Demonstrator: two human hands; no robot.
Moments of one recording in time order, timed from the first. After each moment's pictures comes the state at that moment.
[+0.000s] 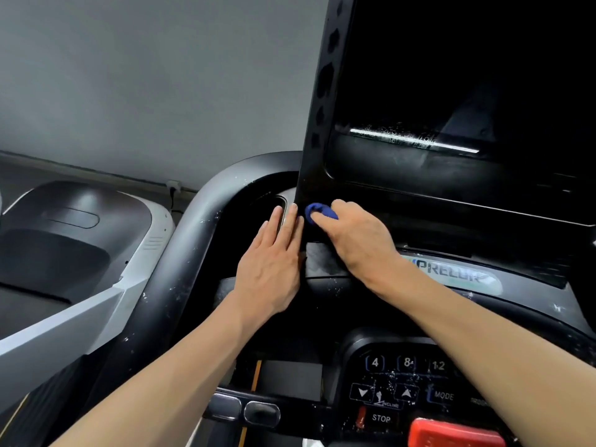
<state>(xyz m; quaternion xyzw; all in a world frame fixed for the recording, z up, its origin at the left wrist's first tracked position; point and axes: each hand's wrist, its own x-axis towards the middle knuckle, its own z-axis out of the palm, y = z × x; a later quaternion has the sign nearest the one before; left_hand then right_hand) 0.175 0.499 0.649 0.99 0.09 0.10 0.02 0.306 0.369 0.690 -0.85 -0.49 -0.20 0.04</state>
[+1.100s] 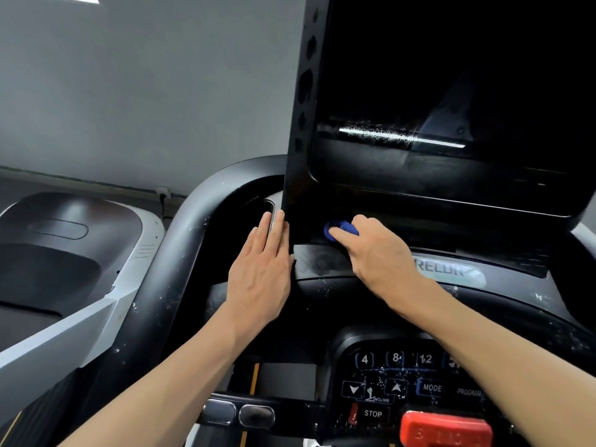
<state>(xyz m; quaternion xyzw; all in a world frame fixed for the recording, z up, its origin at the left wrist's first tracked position) 0.173 0.492 0.648 0.99 0.10 0.12 0.00 0.303 0.317 0.690 -0.88 -0.44 -0.16 0.02</state>
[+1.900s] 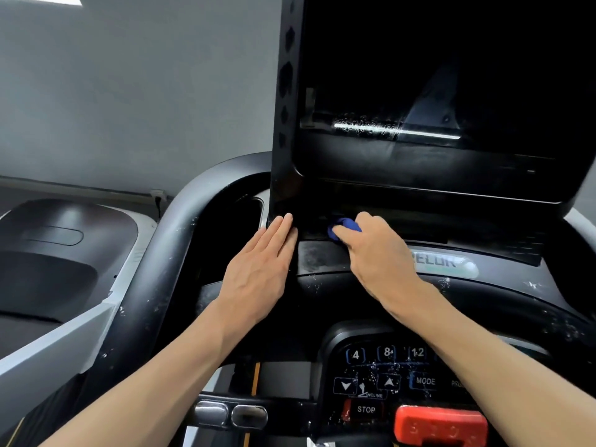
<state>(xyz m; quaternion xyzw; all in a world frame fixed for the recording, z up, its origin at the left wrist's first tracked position) 0.177 0.490 0.652 0.99 -0.01 0.15 -0.03 0.304 0.305 0.686 -0.92 -0.39 -0.09 0.03</state>
